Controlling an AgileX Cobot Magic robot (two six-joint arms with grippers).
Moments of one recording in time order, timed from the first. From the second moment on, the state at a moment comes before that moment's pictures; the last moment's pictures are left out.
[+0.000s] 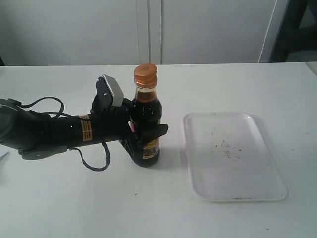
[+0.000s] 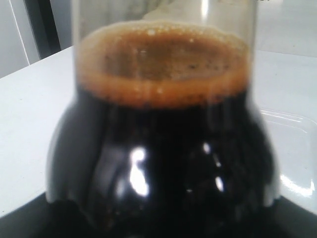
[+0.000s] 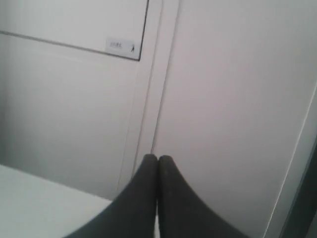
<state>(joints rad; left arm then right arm) -0.46 1.98 -0.88 0.90 -1.03 -0.41 0.15 0.97 -0.62 -0.33 -0.42 0.17</state>
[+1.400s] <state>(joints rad) -0.46 1.98 -0.88 0.90 -1.03 -0.41 0.63 1.58 -0.74 0.31 -0.61 -0.92</state>
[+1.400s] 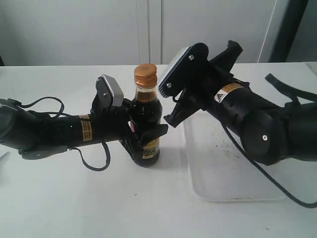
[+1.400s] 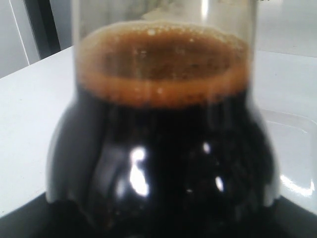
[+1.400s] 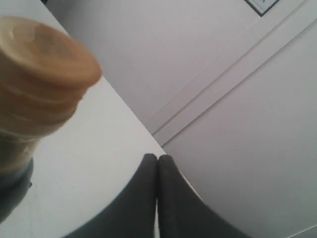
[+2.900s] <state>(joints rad) -0.46 1.98 -0.88 0.90 -1.03 -0.41 0.78 1.66 -0.89 0.66 -0.63 -1.35</state>
